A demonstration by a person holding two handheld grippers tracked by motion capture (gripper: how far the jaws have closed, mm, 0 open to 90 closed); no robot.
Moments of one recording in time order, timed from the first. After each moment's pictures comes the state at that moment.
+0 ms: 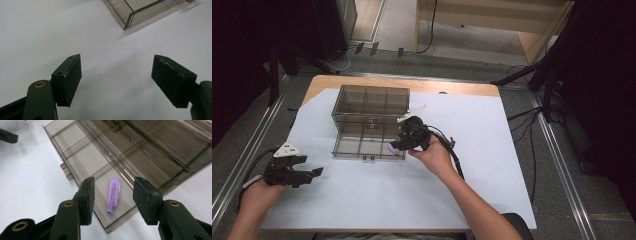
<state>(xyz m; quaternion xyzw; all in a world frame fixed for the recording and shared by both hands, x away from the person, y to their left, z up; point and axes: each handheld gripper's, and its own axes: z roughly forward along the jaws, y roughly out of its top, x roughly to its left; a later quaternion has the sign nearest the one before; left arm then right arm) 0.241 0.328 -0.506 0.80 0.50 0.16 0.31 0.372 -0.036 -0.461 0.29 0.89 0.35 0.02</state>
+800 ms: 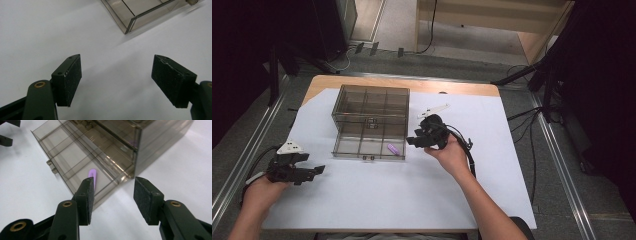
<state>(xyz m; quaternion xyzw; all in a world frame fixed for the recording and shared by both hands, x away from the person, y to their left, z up) 0.250 0.326 -0.507 0.80 0.49 0.16 0.31 0.376 -0.085 -0.453 0.32 0.87 0.37 0.04</state>
